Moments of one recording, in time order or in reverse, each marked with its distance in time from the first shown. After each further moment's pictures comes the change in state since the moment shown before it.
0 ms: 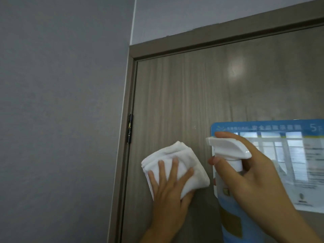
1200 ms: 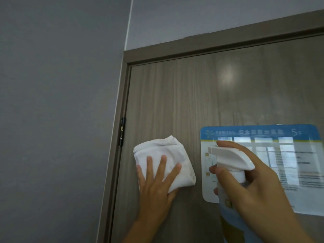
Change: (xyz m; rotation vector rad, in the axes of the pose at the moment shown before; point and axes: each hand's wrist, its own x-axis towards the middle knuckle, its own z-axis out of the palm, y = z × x) left_hand 0.013 -0.019 0.003 0.120 0.109 0.094; right_hand -0.019 -0.001 -0.023 -0.019 0.065 0.079
